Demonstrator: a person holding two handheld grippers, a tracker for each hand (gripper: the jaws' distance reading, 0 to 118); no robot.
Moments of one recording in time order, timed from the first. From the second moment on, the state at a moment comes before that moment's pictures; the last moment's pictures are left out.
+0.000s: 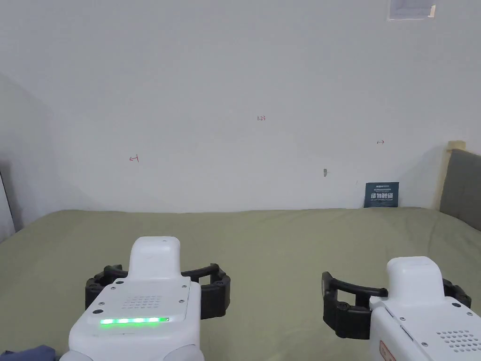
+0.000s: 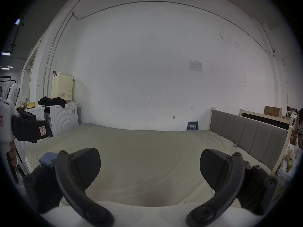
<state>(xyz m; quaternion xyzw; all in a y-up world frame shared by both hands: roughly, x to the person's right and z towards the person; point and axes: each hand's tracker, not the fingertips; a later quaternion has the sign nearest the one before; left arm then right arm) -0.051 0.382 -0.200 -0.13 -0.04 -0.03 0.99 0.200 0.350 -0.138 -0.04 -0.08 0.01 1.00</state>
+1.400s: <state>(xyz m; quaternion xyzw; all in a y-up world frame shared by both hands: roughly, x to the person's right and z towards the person) -0.049 0.384 -0.190 -0.07 -0.02 -0.02 1.00 0.194 0.353 -0.137 -0.03 -0.08 0.01 1.00</state>
